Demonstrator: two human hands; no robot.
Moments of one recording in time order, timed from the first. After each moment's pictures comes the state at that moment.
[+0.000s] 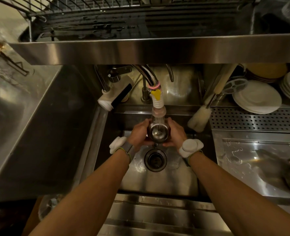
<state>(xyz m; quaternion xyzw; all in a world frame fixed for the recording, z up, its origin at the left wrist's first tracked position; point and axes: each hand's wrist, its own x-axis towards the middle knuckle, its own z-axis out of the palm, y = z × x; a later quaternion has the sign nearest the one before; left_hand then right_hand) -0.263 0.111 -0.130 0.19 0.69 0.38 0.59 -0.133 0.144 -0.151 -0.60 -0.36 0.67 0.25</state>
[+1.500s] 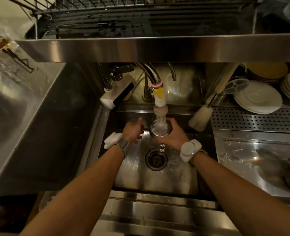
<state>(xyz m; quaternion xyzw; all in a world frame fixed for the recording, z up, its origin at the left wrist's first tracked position) -0.293 0.106 -0.129 0.25 0.78 0.28 0.49 -0.126 0.127 -0.141 -0.53 -0.63 0.53 0.21</state>
